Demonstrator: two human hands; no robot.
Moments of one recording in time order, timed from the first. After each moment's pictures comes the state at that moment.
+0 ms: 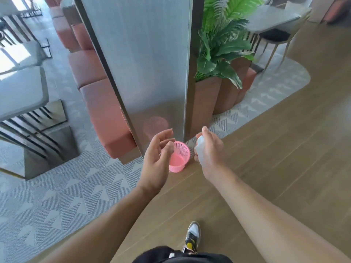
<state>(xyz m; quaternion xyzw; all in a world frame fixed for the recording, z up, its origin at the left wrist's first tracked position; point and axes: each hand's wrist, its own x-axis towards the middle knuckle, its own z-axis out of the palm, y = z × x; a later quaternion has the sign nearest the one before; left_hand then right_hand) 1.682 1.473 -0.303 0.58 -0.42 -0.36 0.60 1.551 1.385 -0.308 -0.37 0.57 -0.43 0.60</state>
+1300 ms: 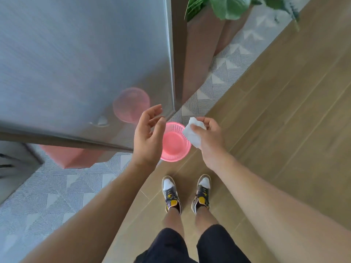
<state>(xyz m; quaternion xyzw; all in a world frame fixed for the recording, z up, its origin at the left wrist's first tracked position) 1.812 1.088 -0.511 0.66 -0.38 -0.45 0.46 1.654 1.062 -0.555 -0.22 0.67 -0.37 0.60</state>
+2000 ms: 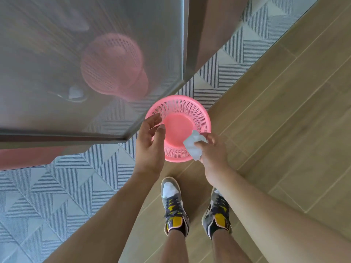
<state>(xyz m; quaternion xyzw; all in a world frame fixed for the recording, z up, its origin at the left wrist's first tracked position) 1.829 1.088 -0.885 0.73 -0.28 -0.46 0.42 1.680 1.079 -0.931 -0.15 0.73 -0.27 0.61</state>
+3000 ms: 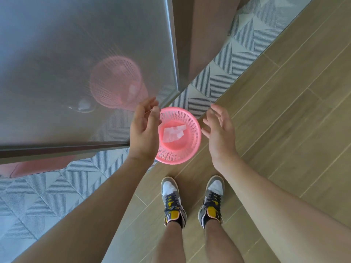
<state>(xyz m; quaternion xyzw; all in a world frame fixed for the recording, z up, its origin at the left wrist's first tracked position) 1.815 1.029 -0.776 0.69 -0.35 -0.45 0.45 1.645 1.019 -0.801 -0.25 0.66 -0.39 0.59</state>
